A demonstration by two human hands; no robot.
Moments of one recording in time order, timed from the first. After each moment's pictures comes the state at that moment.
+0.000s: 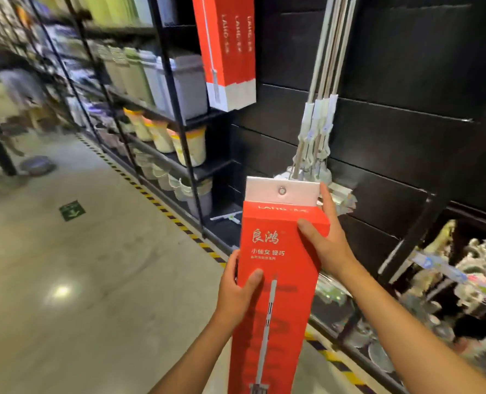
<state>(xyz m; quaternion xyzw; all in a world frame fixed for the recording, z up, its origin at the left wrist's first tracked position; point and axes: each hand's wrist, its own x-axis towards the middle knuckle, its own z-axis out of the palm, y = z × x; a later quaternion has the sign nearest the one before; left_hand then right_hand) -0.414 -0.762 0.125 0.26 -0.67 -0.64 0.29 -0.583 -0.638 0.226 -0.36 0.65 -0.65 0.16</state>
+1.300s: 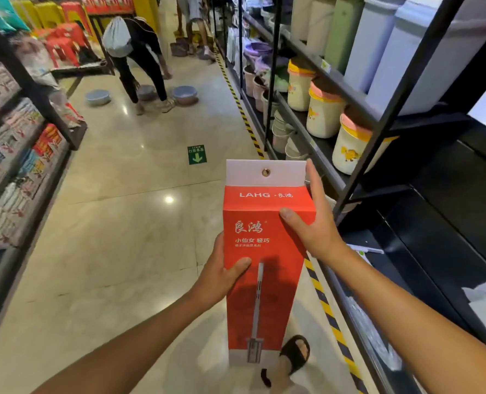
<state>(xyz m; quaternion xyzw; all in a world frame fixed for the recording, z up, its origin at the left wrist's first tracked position) -0.301 -1.337 0.079 0.42 -0.65 -0.54 0.34 -0.534 -1.326 0.176 -0.58 0.54 -0.53 0.30</state>
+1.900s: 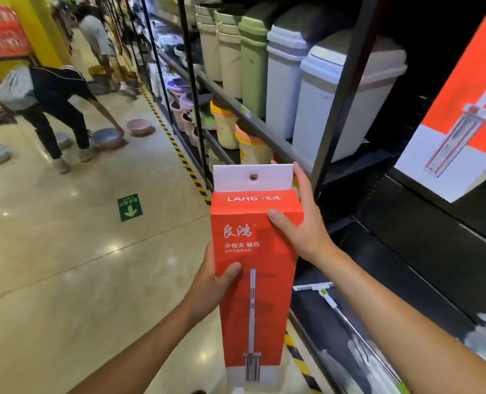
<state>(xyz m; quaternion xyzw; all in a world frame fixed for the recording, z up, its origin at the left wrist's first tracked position) -0.532 -1.569 0.117 0.34 -0.66 -0.60 0.31 -0.749 -1.510 0.221 -0.53 0.61 -0.55 0.20</state>
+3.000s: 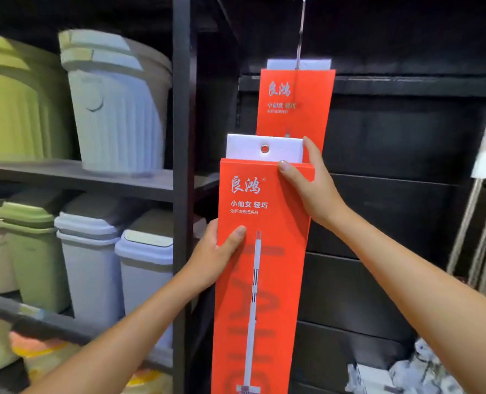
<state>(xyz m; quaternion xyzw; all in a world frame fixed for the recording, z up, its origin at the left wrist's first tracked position) -0.891 -1.679 0.414 -0.11 -0.76 -0.59 0.24 -0.952 -1.465 0.536 -0.33 0.73 -0.54 -0.25</state>
